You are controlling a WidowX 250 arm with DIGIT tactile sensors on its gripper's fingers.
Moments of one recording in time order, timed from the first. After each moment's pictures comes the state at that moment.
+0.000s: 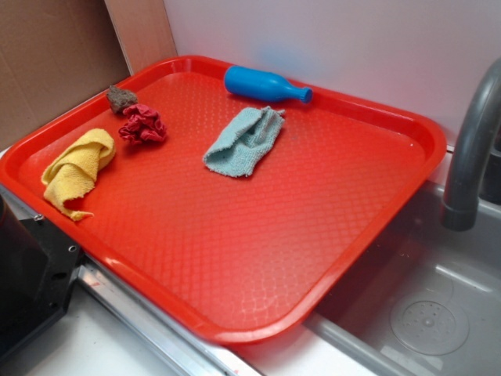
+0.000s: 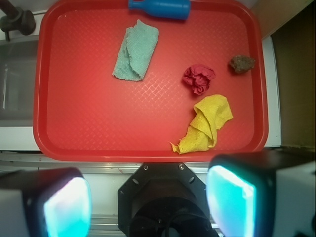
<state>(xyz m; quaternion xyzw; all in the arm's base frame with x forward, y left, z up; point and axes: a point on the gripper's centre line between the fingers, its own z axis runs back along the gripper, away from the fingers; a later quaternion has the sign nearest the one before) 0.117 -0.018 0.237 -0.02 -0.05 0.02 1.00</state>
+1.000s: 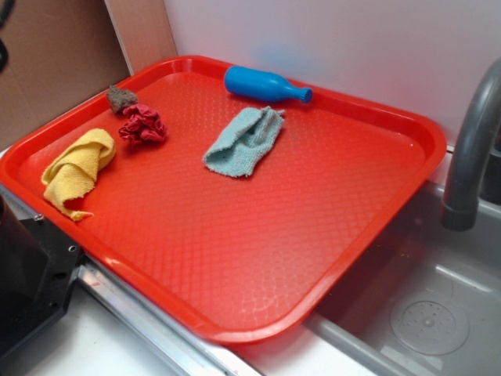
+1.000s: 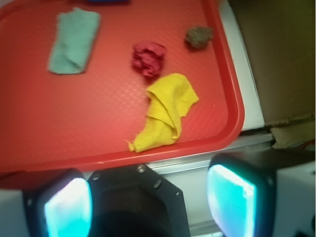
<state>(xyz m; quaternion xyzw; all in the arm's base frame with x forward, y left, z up) 0.090 0.045 0.168 0.03 -0.10 0.10 0.99</state>
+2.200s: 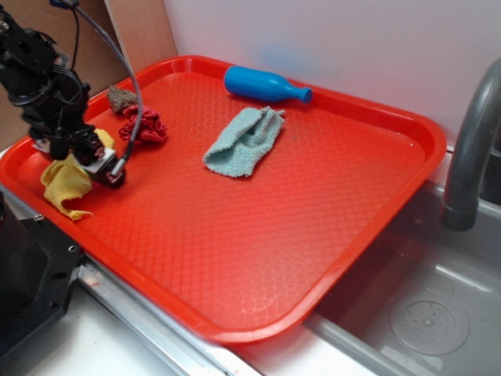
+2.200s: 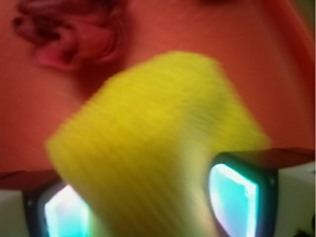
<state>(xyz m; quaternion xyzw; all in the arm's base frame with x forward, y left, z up) 0.153 0.090 0.016 0.03 -0.11 0.10 0.99</state>
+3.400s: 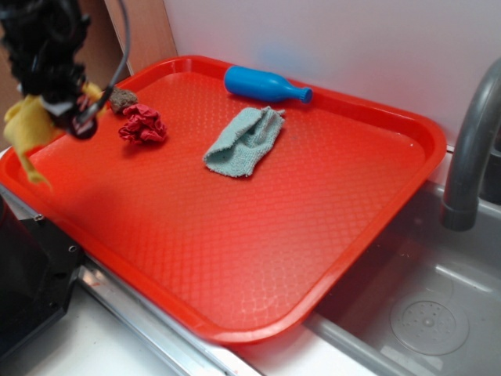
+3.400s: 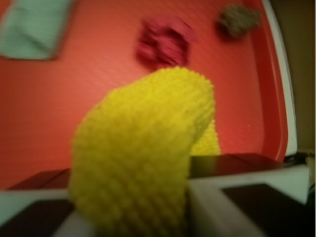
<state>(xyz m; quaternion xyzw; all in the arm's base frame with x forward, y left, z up) 0.140 0.016 0.120 0.05 -0.03 0.04 1.00</state>
